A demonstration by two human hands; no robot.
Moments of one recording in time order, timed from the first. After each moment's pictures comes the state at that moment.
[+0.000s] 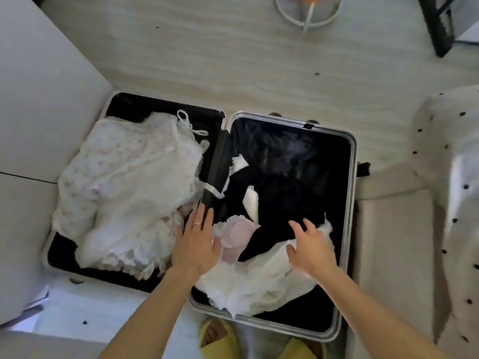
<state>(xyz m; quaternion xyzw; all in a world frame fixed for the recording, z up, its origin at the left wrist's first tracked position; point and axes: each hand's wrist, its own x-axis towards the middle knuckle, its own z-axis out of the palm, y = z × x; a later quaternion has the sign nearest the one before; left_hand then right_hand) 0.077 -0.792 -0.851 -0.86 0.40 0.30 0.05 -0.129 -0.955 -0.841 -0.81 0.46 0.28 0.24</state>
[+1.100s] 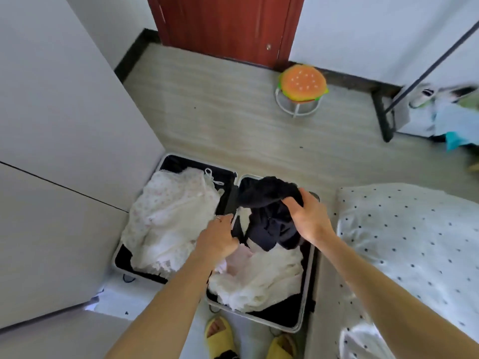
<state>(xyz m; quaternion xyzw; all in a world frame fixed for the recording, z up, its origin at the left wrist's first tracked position) 0.086 -0.841 -0.604 -0.85 0.33 0.41 -0.05 -0.052 -1.002 -0.542 -0.72 0.51 0.00 0.48</state>
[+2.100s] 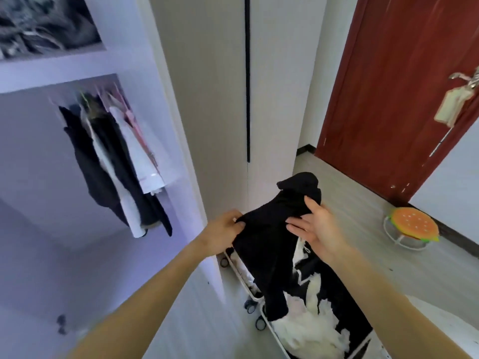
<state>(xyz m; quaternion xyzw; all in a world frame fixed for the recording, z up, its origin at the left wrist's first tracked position) -0.098 -0.524 -0.122 -0.86 0.09 0.21 -0.45 -0.140 -0.745 -0.103 -0.54 0.25 0.03 0.80</state>
